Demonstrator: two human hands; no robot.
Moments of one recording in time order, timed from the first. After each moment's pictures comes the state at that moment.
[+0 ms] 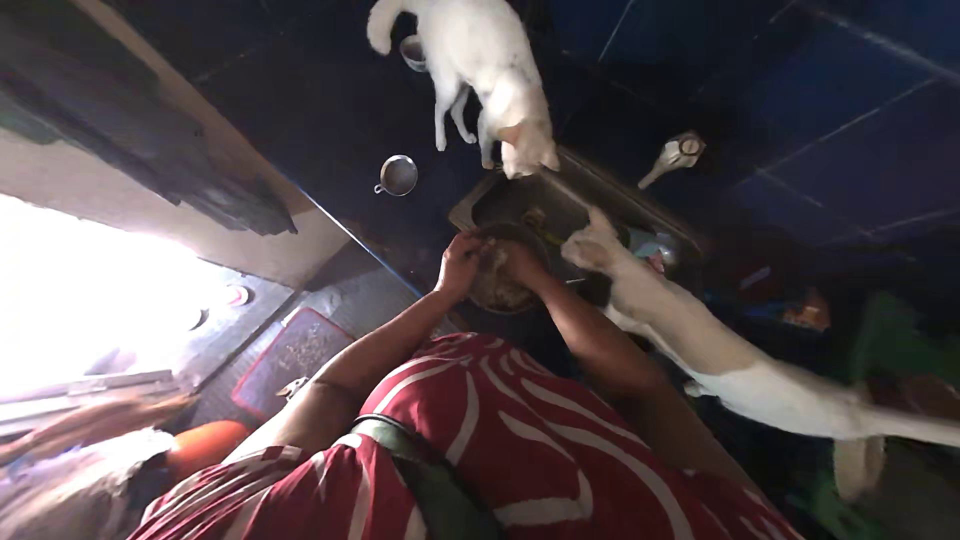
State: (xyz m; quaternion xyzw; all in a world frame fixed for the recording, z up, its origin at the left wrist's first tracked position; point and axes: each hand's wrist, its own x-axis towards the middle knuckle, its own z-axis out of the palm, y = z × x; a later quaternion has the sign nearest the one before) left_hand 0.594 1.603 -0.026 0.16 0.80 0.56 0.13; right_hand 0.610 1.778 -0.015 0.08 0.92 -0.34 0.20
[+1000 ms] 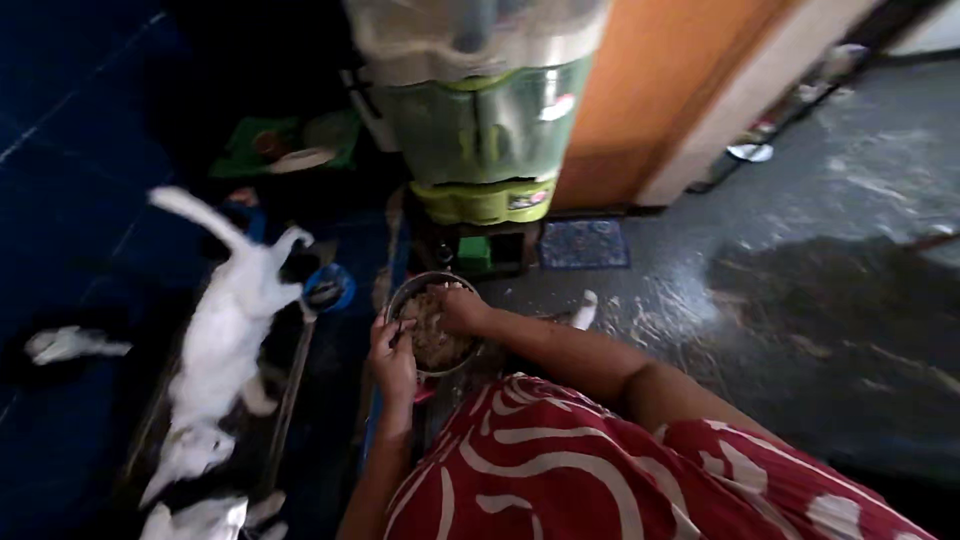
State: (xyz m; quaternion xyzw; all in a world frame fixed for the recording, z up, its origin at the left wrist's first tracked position) left_hand 0.741 1.511 -0.002 0.71 0.42 0.37 0.43; right_hand 0.913 1.471 -0.001 0.72 0.53 -0.37 -0.26
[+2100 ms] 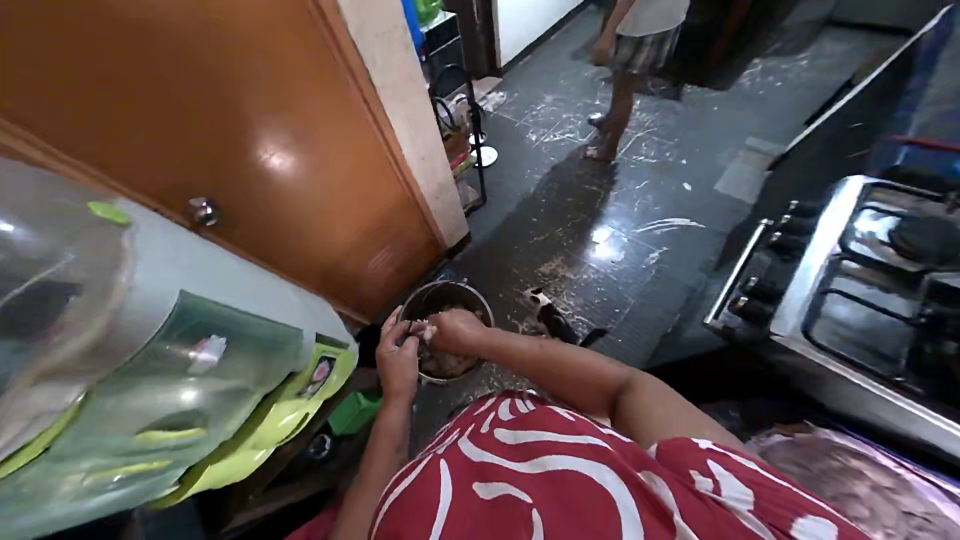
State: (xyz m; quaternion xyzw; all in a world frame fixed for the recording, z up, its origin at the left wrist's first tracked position) left_hand 1.221 1.262 0.007 0.83 0.08 0.10 0.54; right_hand 1.277 1.117 0.006 0.88 0.21 -0.26 -0.34
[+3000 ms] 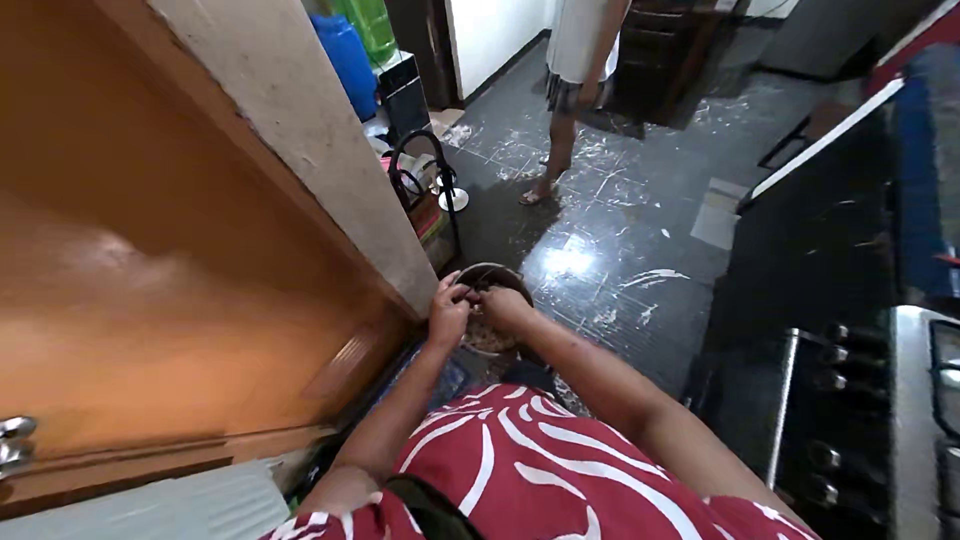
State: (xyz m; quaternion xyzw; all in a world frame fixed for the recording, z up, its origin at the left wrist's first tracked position) left_hand 1.683 1.095 0.012 0.83 -0.09 -0.06 0.55; right_hand 1.685 0.944 -0.008 0.95 0.05 -0.24 -0.21
